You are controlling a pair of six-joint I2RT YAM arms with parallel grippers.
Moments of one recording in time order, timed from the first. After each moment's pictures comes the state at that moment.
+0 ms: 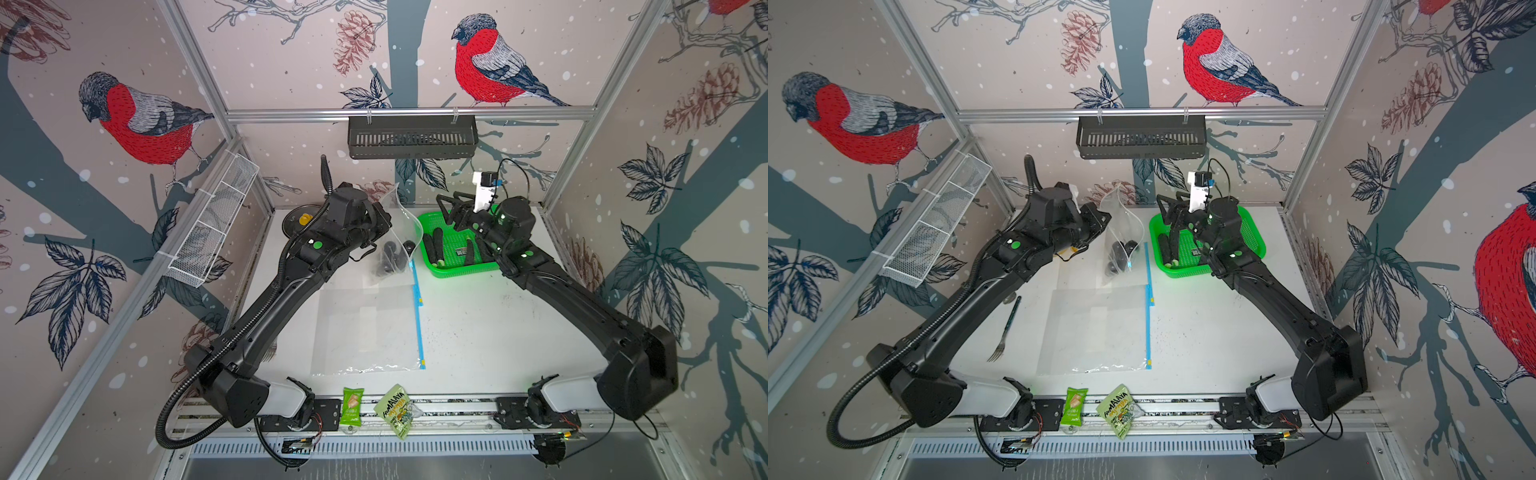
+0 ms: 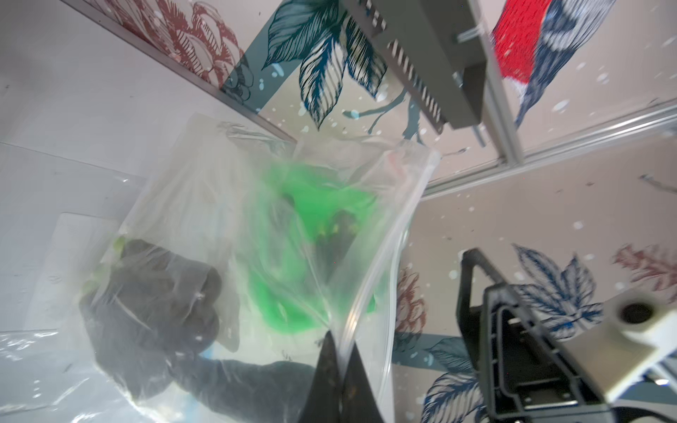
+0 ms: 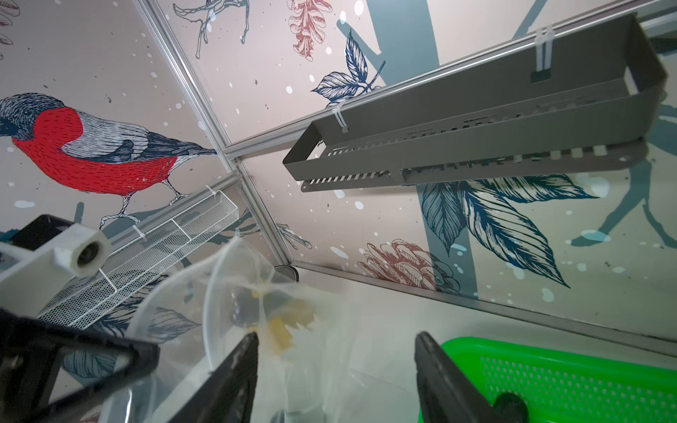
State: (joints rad) left arm -0.55 1.39 1.54 -0.54 0.03 -1.01; right arm 0.46 1.38 1.18 0.23 -0.25 0.33
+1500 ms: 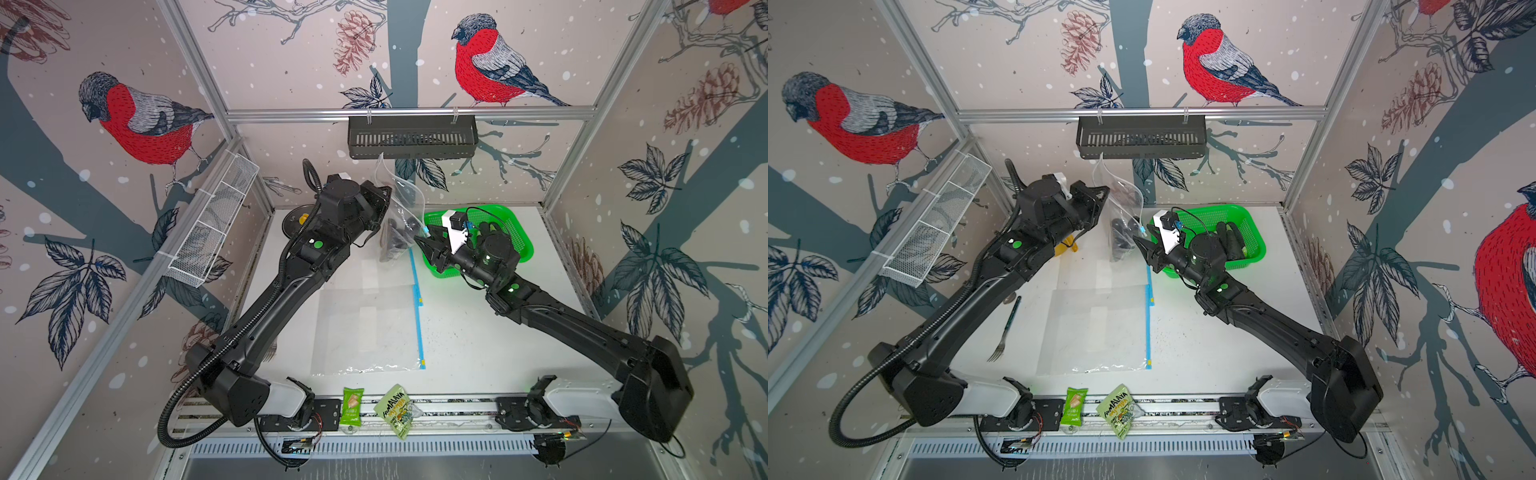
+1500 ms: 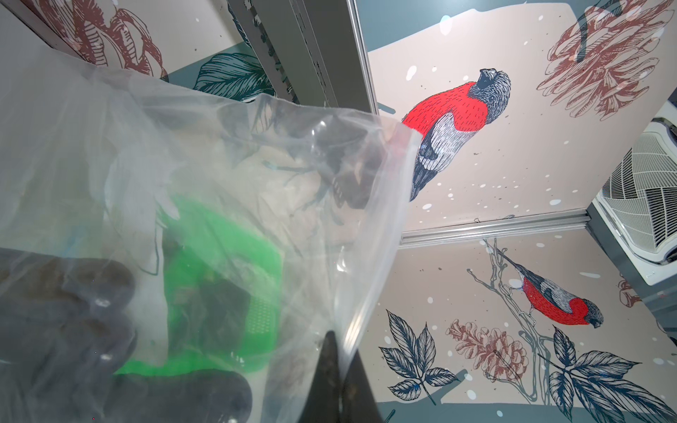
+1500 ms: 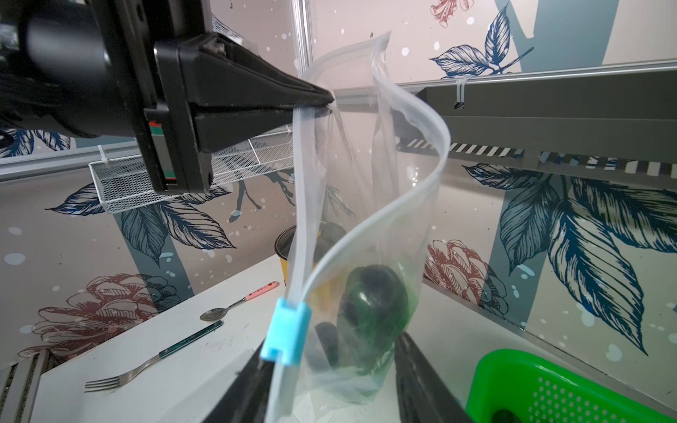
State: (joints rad) left arm -0.54 1.41 1.52 -0.25 -0.02 -1.32; right arm 0.69 1.29 0.92 0.43 -0.22 0.06
